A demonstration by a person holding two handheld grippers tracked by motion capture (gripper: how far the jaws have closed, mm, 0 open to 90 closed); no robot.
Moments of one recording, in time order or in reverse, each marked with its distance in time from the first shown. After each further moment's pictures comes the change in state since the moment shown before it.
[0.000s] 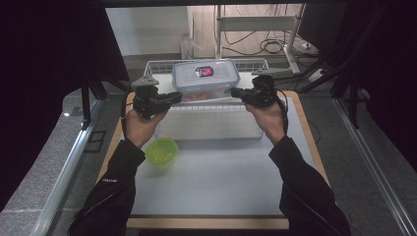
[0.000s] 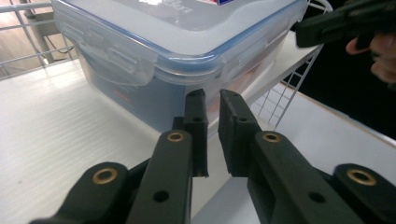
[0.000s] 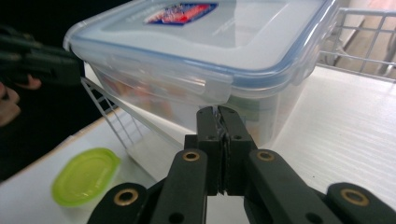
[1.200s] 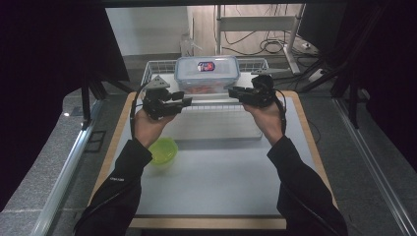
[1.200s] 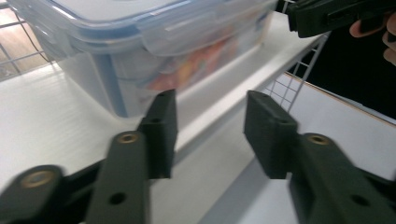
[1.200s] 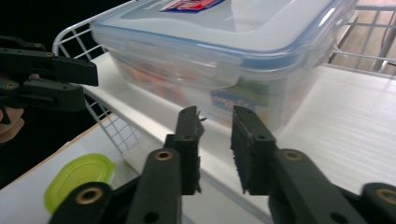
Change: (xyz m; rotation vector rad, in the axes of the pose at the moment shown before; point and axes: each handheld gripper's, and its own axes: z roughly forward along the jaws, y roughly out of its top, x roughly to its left) left arm -0.017 -0.006 0.016 0.020 0.016 0.088; right arm -0.002 -0.002 0.003 -0.015 -0.005 0.029
